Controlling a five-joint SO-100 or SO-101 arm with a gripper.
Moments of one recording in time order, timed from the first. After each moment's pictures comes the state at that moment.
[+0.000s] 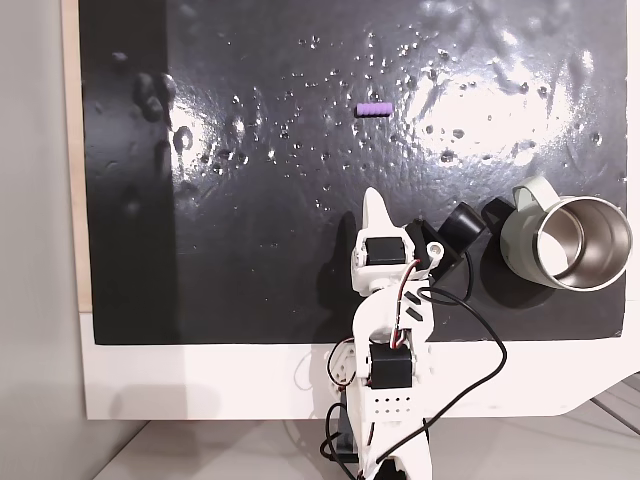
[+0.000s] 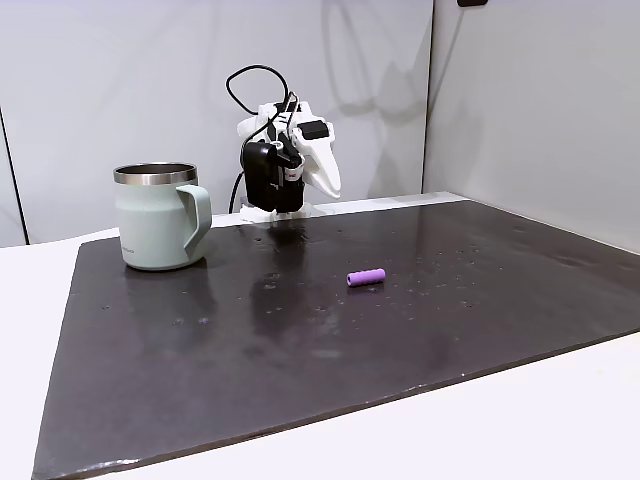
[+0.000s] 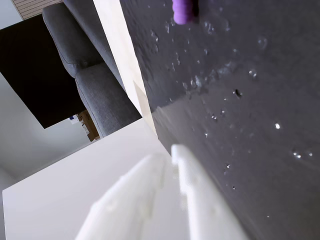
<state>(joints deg) -2.9 190.5 179.5 36.5 4.0</state>
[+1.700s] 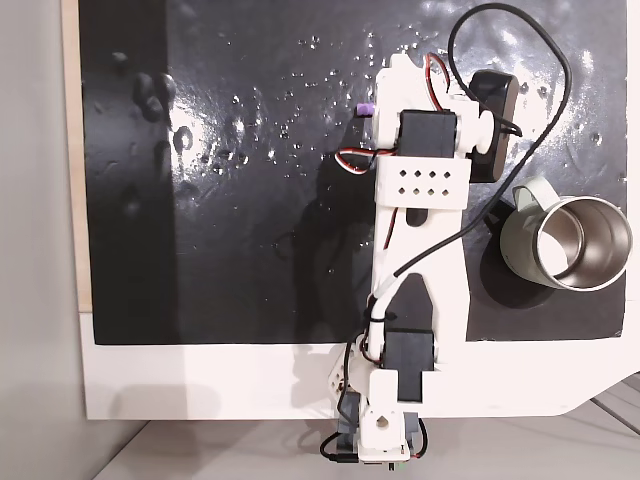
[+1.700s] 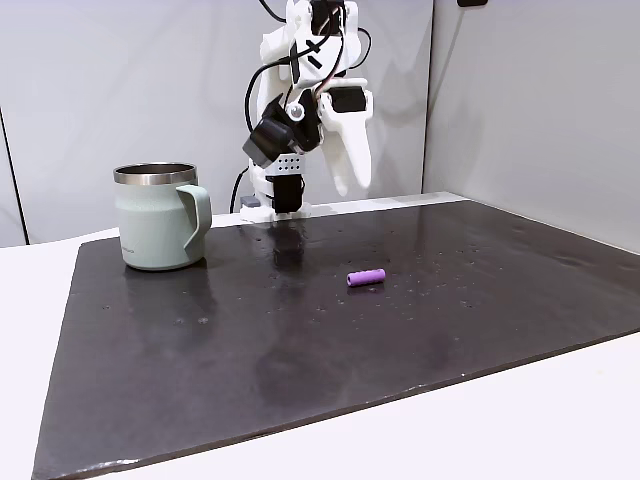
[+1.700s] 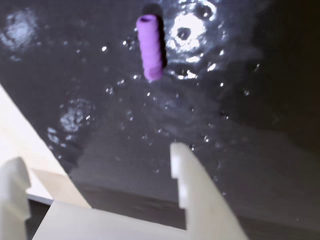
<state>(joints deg) -0.1 78.8 69.9 79.8 -0.9</state>
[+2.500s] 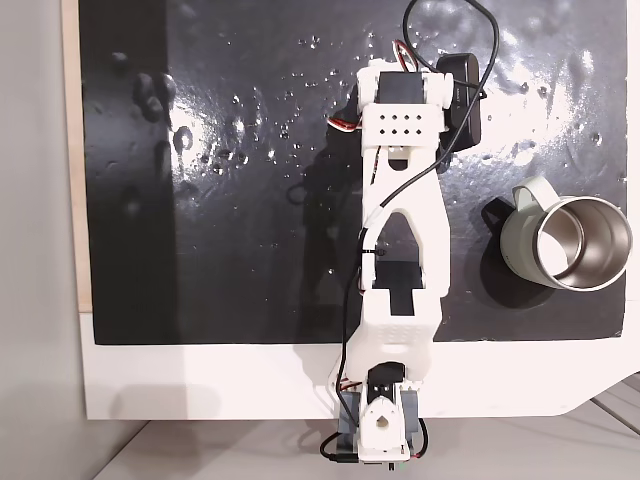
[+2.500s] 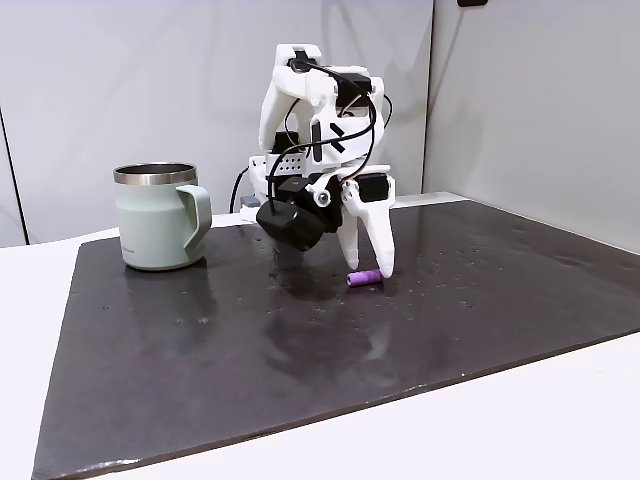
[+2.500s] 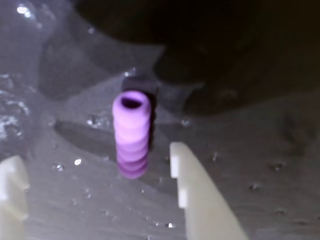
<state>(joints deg) -1.9 55.7 62.0 71.9 -9.7</state>
